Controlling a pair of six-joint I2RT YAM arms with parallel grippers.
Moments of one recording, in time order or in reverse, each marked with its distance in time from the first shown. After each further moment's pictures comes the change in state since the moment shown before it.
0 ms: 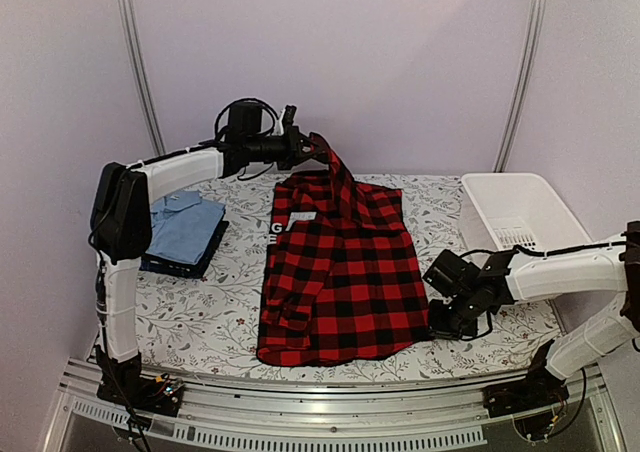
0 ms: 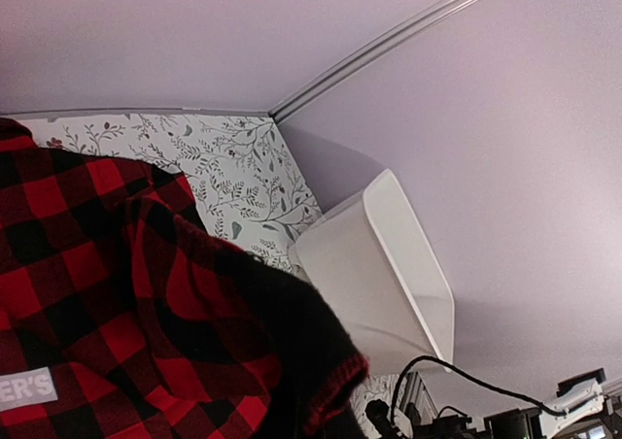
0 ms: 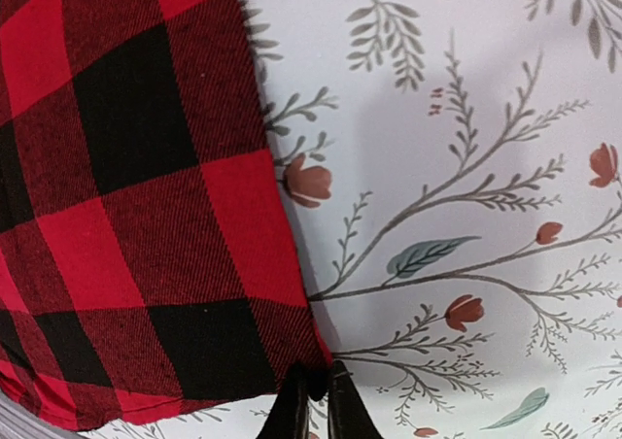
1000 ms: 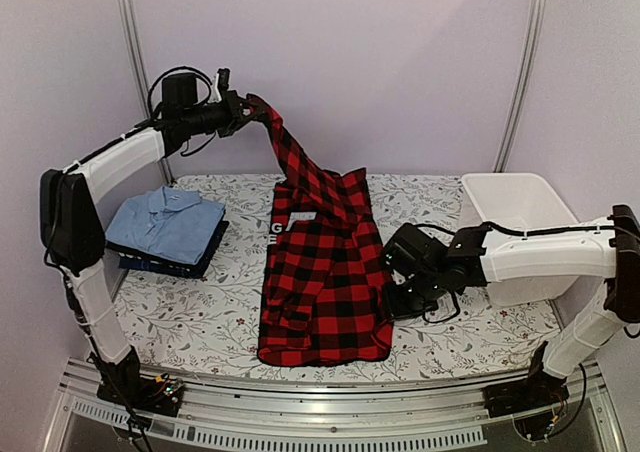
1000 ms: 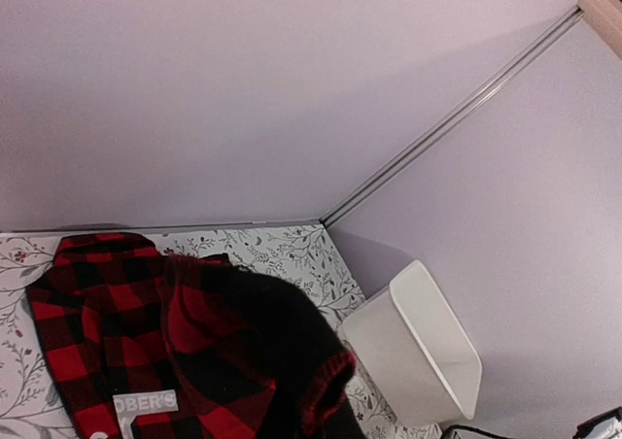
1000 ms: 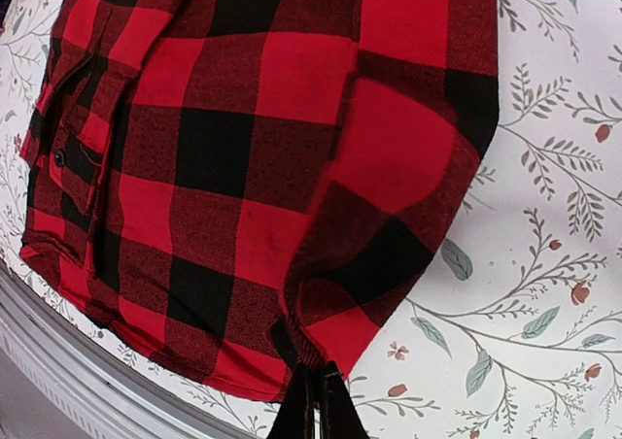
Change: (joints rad) left arm 0.191 -0.270 -0.087 -0.066 -0.074 0.085; right arm 0.156 0.139 0.339 -0.021 0.009 -0.248
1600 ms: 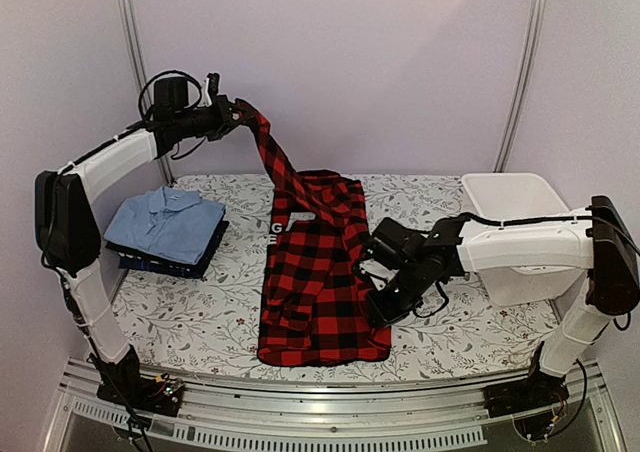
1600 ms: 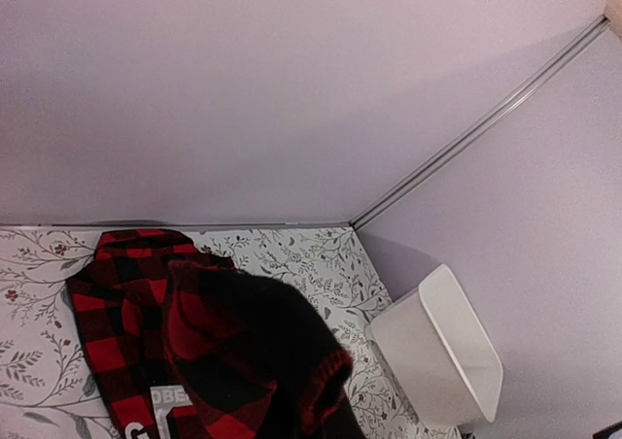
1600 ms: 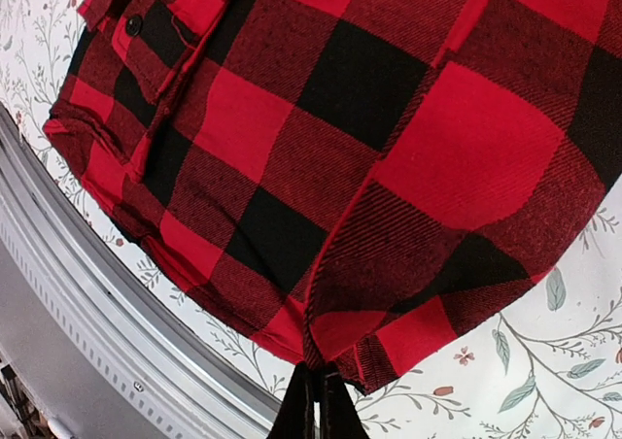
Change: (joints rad) left arm 0.065 -0.039 -0.060 -0.037 -0.026 0.047; right arm 0.002 0.134 0.140 -0.080 -0.226 -0.286
